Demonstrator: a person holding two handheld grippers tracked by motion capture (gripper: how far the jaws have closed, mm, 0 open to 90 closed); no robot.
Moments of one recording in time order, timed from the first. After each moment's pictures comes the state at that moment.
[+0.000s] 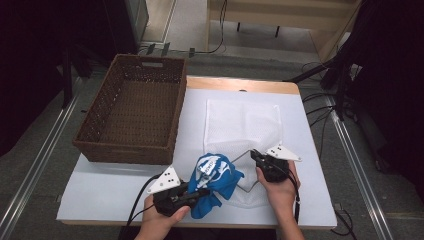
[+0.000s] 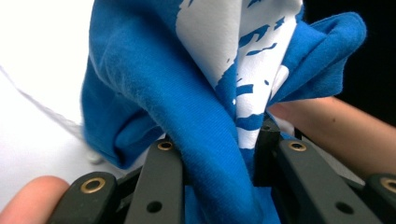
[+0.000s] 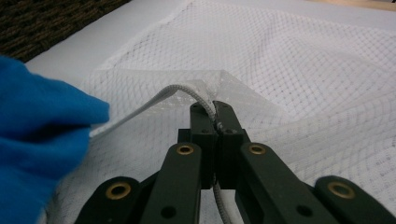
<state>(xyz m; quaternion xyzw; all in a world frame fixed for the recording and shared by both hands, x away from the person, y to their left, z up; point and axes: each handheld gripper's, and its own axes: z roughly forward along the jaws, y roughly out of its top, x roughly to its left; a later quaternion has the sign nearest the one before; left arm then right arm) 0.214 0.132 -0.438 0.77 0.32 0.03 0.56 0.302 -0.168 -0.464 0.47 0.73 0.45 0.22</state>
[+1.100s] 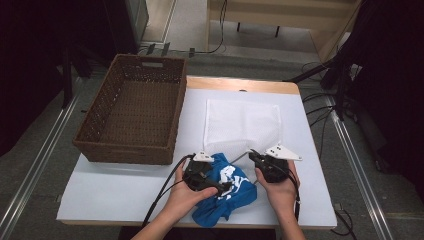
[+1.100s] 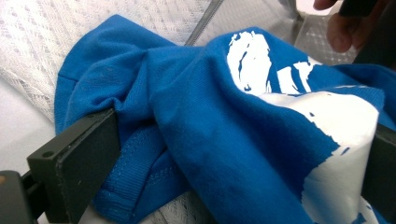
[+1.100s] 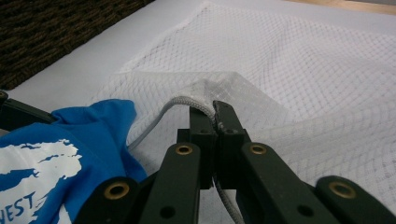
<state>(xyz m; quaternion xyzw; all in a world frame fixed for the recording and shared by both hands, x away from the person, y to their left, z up) 0.288 0.079 -0.462 0.82 0.41 -0.02 0.40 0.298 -0.165 -0.455 0.46 0.73 0.45 0.21</state>
